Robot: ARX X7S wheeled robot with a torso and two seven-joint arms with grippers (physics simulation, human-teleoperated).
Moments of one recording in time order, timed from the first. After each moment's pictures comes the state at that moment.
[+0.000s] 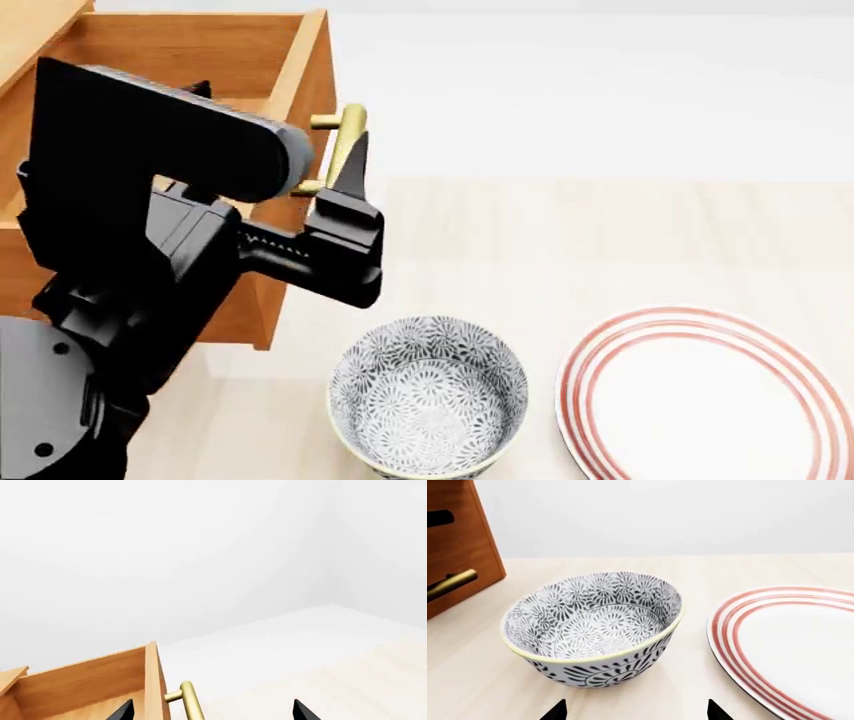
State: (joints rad) left arm -1.29 -0.48 0.94 0.45 -1.36 -0.65 -1.05; right arm 0.07 0.35 -0.52 0.09 0.44 -0.09 0.28
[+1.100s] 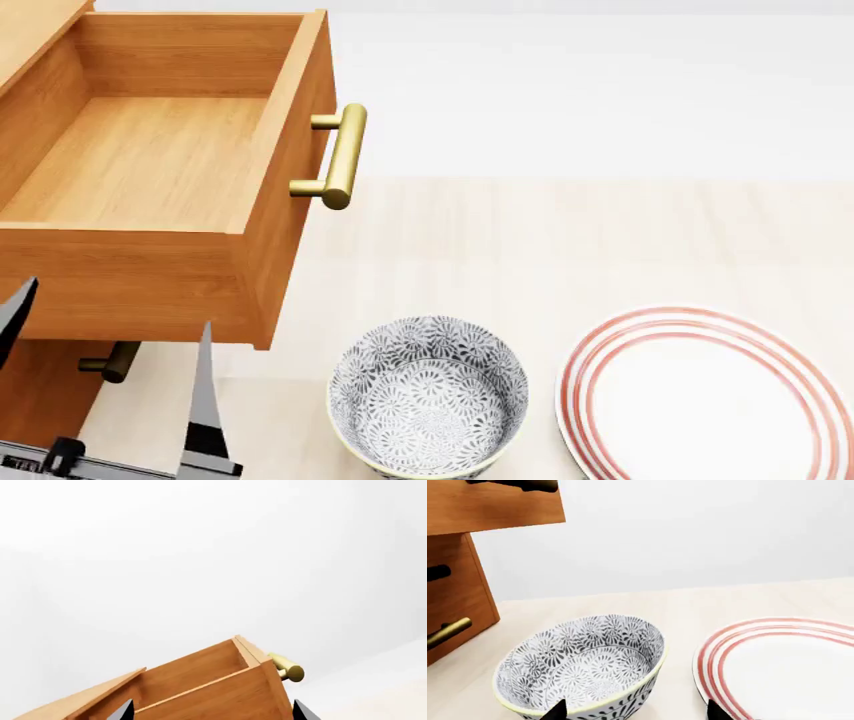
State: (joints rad) left arm -0.73 -0.82 1.23 0.59 -0.39 -0.20 -1.10; right arm 0.06 0.35 -0.48 0.08 0.45 -0.22 0.29
